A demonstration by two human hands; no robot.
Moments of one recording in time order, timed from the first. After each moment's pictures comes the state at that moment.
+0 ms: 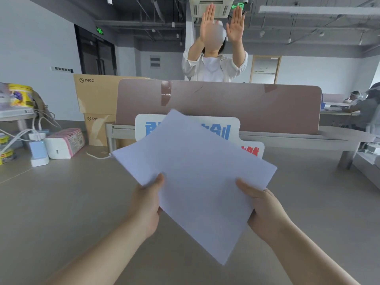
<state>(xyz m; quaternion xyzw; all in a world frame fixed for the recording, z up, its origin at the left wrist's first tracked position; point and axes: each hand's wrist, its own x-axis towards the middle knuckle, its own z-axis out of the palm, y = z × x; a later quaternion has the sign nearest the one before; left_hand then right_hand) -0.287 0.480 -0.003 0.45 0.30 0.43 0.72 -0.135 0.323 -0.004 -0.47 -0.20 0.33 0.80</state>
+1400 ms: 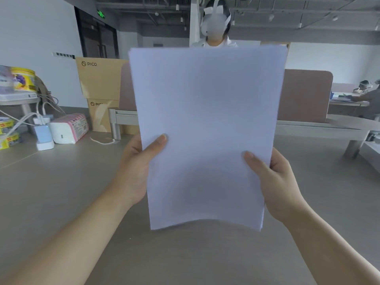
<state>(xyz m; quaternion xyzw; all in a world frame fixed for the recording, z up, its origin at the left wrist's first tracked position) -0.318 0.483 0.034 0.56 0.04 0.45 0.69 -0.160 0.306 0.028 -0.55 -0.41 0.12 0.71</state>
